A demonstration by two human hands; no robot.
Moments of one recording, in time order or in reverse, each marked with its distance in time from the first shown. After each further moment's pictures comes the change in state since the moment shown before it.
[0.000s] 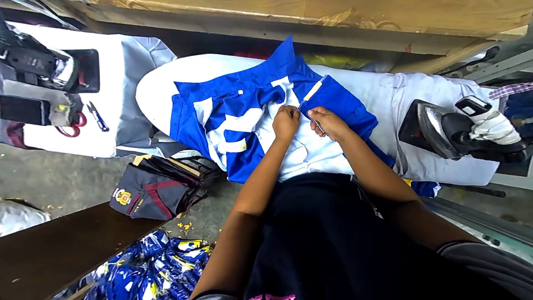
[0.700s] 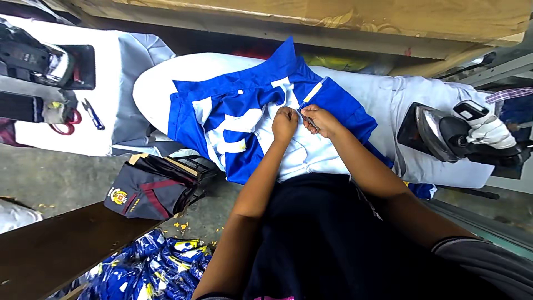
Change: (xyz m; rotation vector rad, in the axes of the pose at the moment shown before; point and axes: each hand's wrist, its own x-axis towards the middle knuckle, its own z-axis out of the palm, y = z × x) left_hand 0.001 -0.013 0.004 -0.092 0.050 0.055; right_hand 0.027 -0.005 0.011 0.139 -0.049 0.052
